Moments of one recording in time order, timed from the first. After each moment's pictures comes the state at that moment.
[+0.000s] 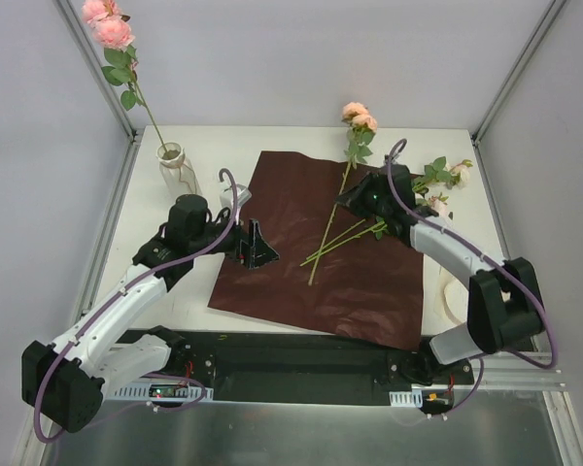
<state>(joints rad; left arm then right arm) -0.46 0.97 0.77 -0.33 0.60 -0.35 0.40 1.52 1.03 -0.07 -0.12 0.98</state>
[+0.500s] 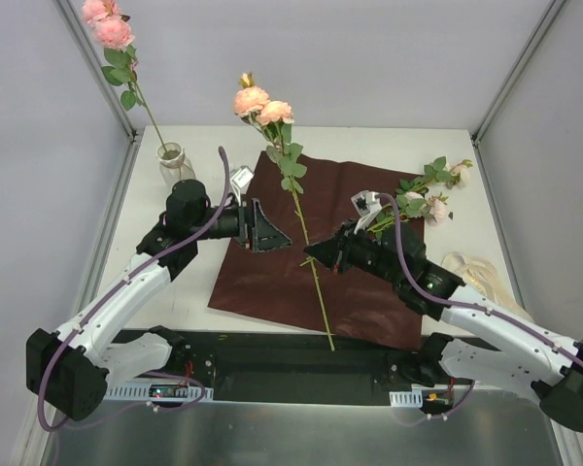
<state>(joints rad) -0.46 1.03 0.81 -0.09 0.82 -0.63 0.88 0.93 0.71 0.04 -0.14 0.65</state>
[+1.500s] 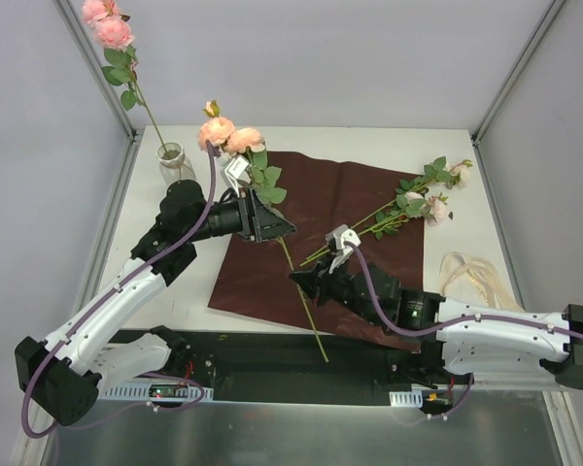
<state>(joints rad) -0.55 1.00 0.90 -0.05 0.67 -0.82 1.33 0.96 0.66 0.10 0.39 0.46</state>
